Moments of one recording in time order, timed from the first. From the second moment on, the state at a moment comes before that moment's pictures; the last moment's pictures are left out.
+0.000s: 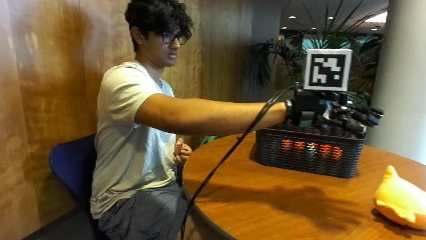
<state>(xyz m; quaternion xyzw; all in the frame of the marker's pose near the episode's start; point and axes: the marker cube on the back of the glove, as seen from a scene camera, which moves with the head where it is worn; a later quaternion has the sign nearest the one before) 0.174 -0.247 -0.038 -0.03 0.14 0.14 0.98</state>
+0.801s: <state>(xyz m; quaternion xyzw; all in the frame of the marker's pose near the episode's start) 0.212 -0.436 0.101 -0.15 0.02 0.17 0.97</state>
